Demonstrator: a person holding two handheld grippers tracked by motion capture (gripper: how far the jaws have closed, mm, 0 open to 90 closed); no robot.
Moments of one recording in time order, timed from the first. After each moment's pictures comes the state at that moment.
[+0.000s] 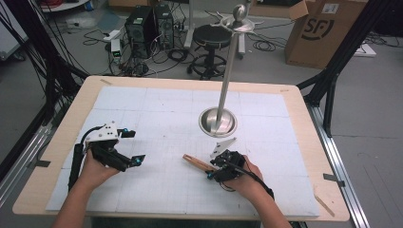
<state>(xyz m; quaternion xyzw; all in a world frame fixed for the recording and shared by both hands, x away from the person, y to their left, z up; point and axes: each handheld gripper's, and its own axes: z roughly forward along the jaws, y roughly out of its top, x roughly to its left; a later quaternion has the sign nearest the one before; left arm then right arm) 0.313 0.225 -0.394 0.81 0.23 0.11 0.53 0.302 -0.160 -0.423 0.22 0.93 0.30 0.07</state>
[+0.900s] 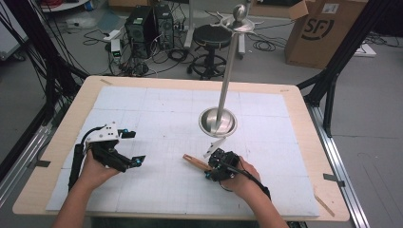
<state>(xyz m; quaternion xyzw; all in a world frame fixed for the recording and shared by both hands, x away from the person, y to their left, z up) 0.312 0.224 -0.394 0.81 0.23 0.11 0.52 0.301 -0.142 -0.420 0.25 0.94 0.23 0.07</state>
